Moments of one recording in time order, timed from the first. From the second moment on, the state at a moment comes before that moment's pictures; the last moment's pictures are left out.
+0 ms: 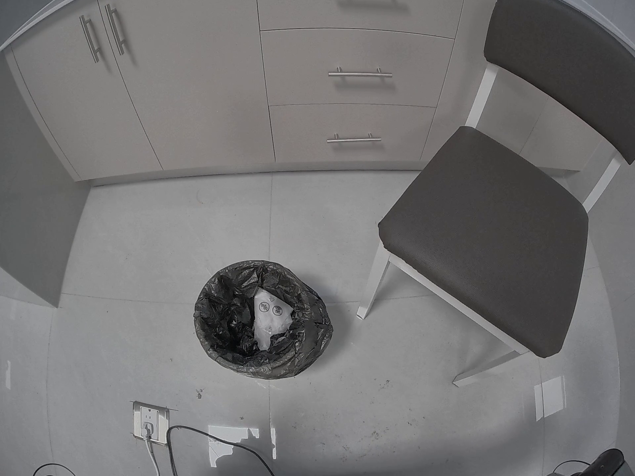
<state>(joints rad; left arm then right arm) -0.01 0.13 -1.08 1.04 0.12 -0.05 0.13 0.24 -1.23 0.86 -0.12 -0.01</state>
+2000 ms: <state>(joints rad) 0.00 0.01 -0.03 0.03 -0.13 0.03 0.00 0.02 -0.02 -0.04 0.17 0.00</state>
